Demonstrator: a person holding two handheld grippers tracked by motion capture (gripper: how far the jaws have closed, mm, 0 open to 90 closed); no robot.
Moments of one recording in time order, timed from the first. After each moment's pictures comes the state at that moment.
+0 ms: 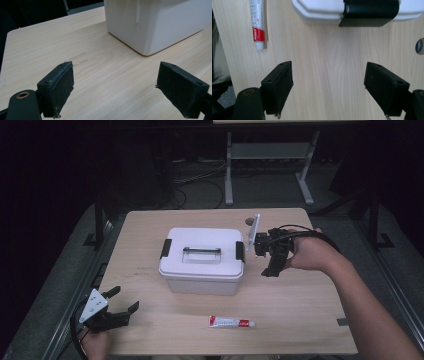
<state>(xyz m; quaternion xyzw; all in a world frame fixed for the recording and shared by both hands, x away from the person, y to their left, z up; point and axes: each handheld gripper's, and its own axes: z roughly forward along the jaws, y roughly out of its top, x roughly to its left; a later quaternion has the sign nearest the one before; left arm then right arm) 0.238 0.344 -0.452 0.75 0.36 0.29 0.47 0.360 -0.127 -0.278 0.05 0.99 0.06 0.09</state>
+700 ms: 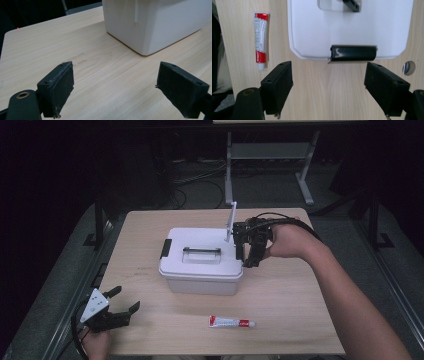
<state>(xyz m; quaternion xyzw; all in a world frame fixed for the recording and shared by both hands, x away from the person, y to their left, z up) 0.239 0.342 -0.452 0.75 0.35 0.29 0.47 0.375 -0.079 -0.255 0.03 0.99 0.07 0.09</state>
